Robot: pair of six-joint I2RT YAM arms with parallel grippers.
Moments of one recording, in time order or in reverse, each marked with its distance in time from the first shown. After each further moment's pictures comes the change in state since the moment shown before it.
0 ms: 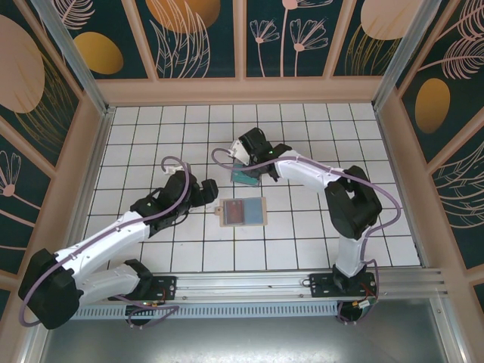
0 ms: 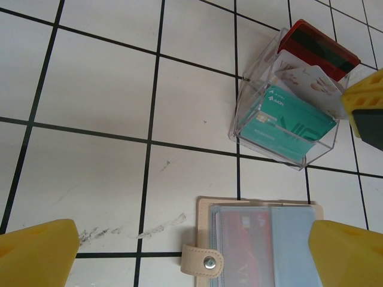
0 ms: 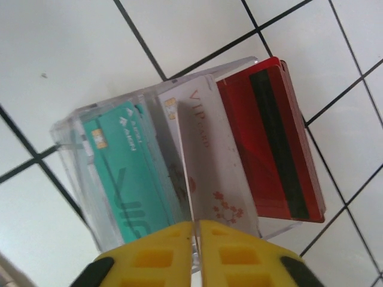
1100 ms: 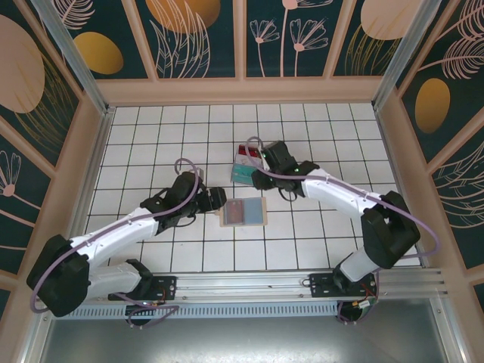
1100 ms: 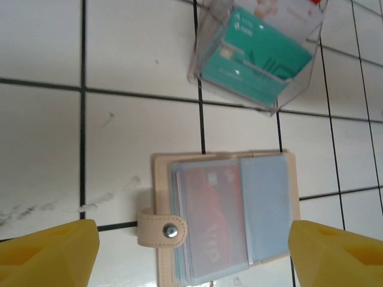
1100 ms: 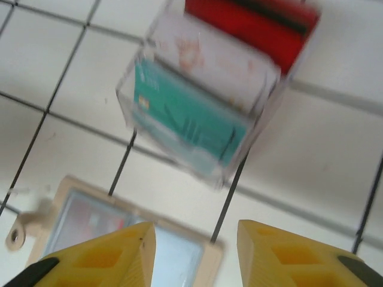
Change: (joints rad) left arm 0.000 0.131 -0.031 0.119 0.254 0.004; right arm -0.021 -0.351 -0.376 0.058 -0.201 0.834
